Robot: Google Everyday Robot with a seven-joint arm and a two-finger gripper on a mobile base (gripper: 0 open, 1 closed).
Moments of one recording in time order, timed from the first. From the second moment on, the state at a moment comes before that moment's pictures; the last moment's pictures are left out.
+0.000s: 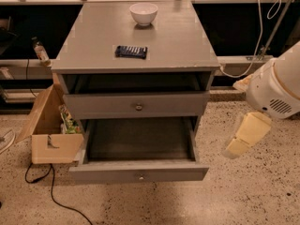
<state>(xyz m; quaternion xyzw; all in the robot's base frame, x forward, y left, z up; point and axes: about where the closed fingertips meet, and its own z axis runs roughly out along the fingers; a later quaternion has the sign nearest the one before) 0.422 -0.180 0.888 -0.55 0.81 0.06 0.20</state>
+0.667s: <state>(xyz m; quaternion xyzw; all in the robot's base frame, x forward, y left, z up) 0.435 -0.172 0.791 -0.55 0.81 0.10 0.18</state>
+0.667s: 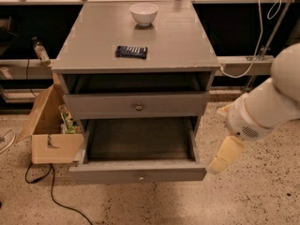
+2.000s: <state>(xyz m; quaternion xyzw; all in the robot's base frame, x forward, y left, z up) 0.470 -0.127 0.605 -0.54 0.81 0.13 0.19</state>
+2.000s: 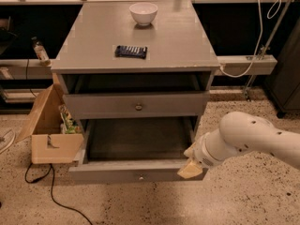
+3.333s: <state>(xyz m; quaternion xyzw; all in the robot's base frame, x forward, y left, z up) 0.461 -0.132 0.435 -0.64 0.75 0.10 0.14</state>
